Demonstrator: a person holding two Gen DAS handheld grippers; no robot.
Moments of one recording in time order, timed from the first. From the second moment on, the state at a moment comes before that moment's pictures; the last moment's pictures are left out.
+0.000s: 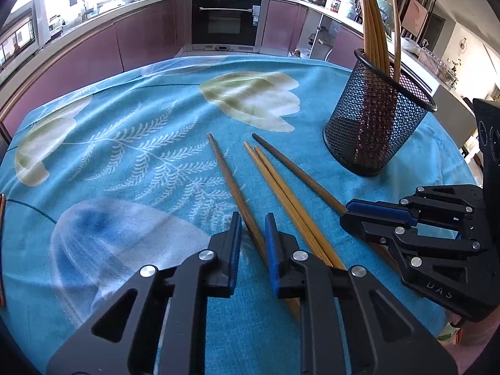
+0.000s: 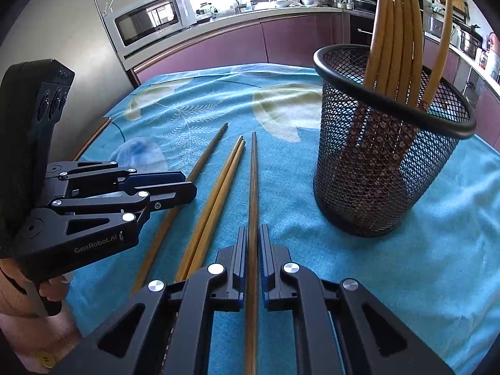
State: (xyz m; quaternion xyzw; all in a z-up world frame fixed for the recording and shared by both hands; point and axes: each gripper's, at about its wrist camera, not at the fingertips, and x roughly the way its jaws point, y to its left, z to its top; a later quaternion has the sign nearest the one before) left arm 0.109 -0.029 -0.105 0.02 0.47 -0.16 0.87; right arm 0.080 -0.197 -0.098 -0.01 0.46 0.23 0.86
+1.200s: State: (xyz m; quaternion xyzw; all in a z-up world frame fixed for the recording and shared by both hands) left arm 0.063 -0.014 -0.015 -0.04 0.38 -0.25 0.89; right arm 0.044 -0.253 -0.029 0.08 0.37 0.27 0.89
